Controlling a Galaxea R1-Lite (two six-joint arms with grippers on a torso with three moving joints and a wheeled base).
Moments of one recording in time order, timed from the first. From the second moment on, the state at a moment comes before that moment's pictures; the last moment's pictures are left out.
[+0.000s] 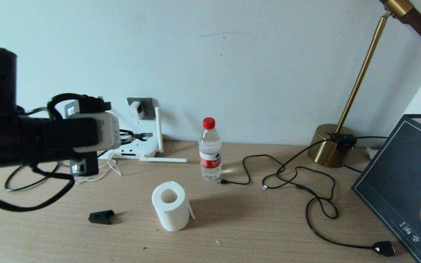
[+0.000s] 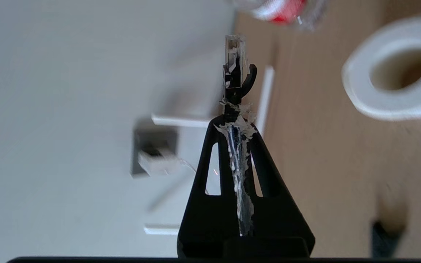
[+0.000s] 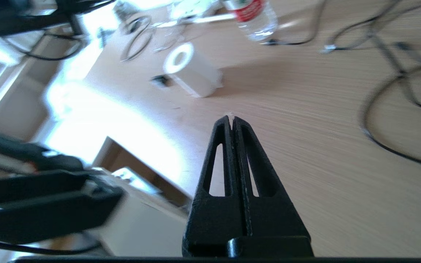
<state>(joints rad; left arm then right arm) -0.30 1.39 -1.12 0.11 -0.21 1.34 -0.01 0.61 -0.52 0.11 0.73 0.42</state>
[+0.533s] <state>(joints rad) -0.37 1.49 -1.30 0.20 -0.24 1.31 0.16 1.16 -0.89 0.05 0.75 0.44</state>
